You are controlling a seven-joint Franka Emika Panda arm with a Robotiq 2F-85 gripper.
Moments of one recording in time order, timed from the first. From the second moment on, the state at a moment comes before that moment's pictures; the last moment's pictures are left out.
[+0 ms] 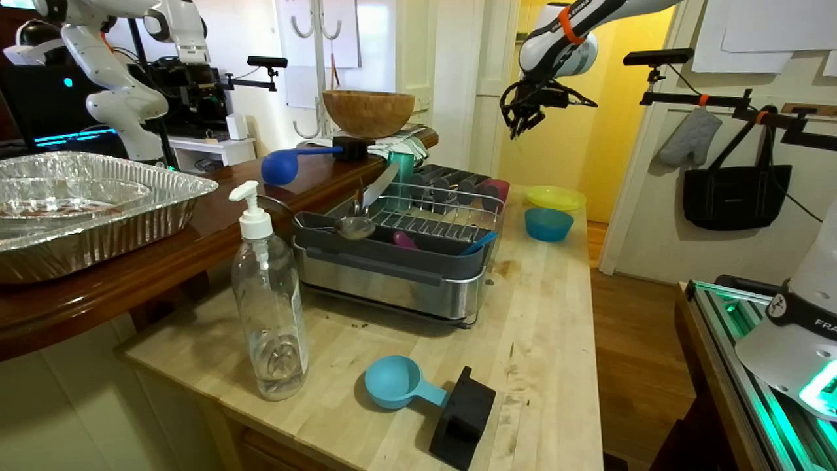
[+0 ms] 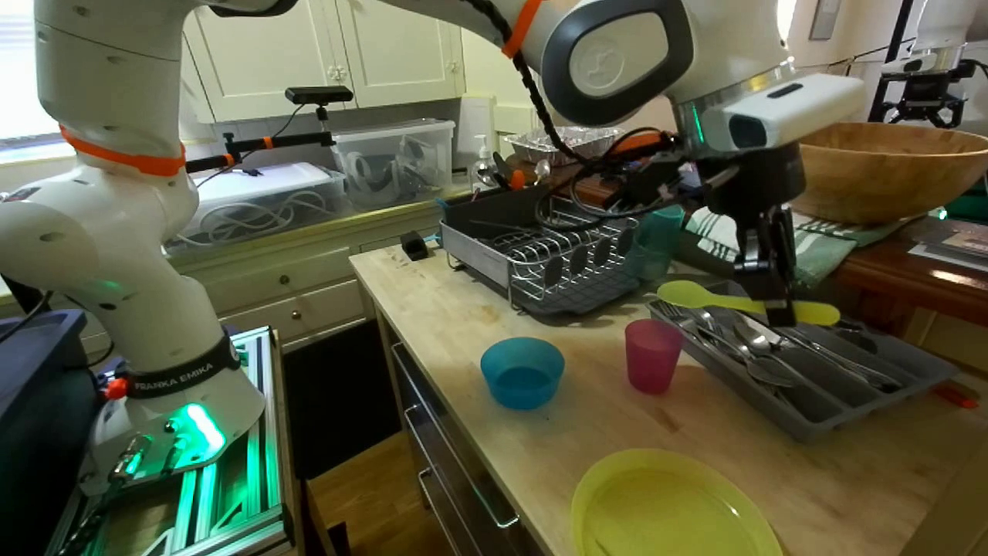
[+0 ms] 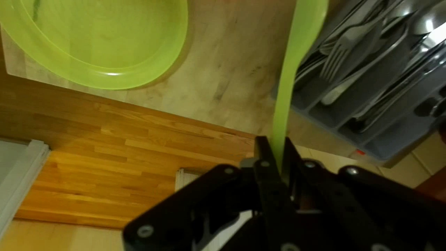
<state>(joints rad) -0.31 0.39 -0.40 -1.76 0.07 2.50 0.44</state>
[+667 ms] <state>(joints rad) -0.18 0.21 -0.32 -1.87 -0.04 2.50 0.43</state>
